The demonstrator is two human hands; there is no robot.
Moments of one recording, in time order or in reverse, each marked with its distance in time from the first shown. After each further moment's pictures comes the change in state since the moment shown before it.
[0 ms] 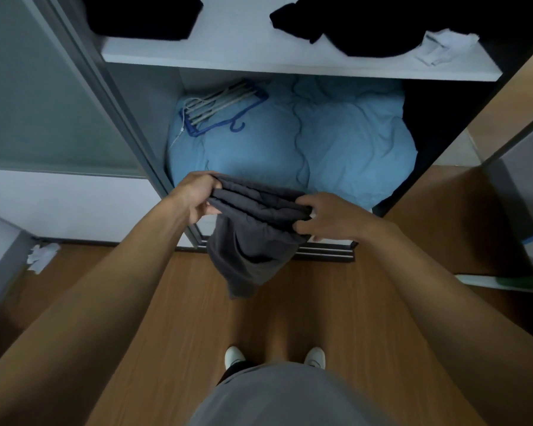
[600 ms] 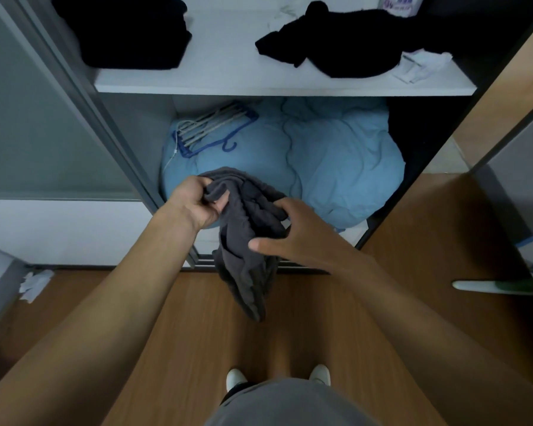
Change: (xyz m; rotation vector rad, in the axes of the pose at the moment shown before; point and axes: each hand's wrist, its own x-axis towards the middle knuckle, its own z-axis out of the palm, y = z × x) left_hand -0.019 0.040 0.025 -0.762 -0.041 -0.159; right_hand -0.014 -0.037 0.026 0.090 0.291 -0.068
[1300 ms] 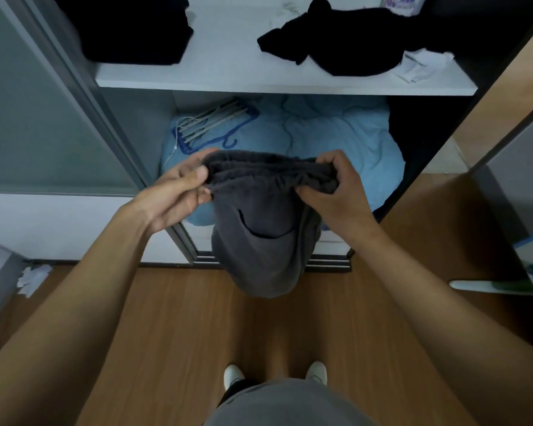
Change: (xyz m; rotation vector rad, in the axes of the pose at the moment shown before) left_hand 0.006 0.033 -0.052 0.573 -0.643 0.259; right_hand 0.012 0.010 -0.040 0.444 0.420 -0.209
